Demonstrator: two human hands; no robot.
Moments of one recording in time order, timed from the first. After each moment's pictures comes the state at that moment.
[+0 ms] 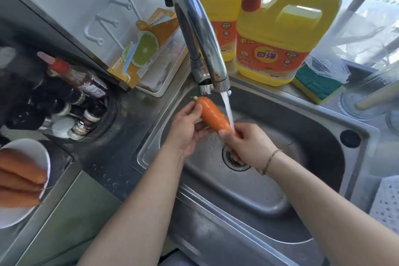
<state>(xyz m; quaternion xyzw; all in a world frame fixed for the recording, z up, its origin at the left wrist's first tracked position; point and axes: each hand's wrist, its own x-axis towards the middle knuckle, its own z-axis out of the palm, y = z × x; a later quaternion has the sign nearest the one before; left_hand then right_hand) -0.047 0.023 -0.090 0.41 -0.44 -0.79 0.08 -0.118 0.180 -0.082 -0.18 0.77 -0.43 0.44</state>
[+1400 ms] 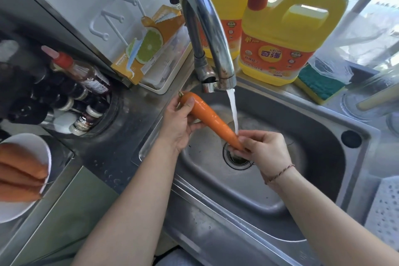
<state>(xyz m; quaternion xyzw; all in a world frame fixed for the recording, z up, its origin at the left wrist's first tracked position) -0.043 0.004 -0.090 0.45 -0.41 -0.78 0.15 -0.099 0.193 -0.068 0.10 0.65 -0.64 0.41</state>
